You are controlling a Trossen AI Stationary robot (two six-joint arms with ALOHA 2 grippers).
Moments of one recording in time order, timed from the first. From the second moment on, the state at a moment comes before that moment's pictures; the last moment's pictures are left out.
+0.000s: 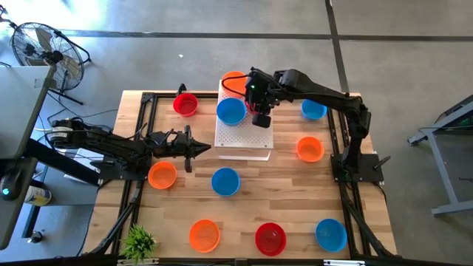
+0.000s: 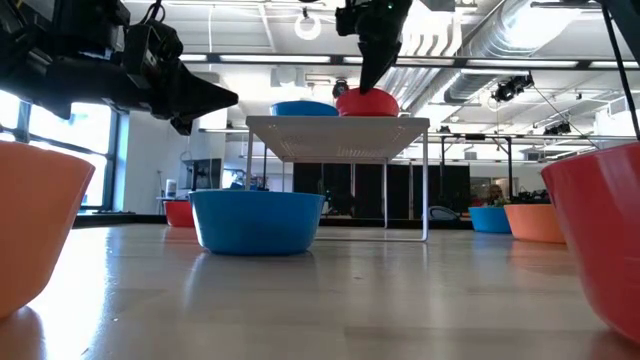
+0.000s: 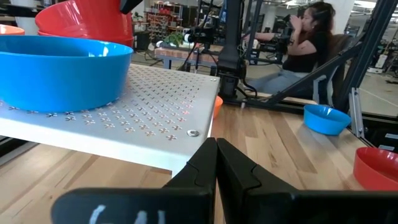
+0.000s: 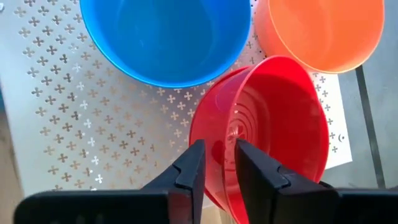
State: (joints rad) left arm 0.07 1.11 0.15 0.99 -0.03 -0.12; right arm -0.35 1.87 2.01 -1.26 0.15 -0.18
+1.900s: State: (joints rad) left arm 0.07 1.11 0.15 0.99 -0.01 -0.13; right arm -0.35 1.88 2.01 -1.24 0.06 -0.19
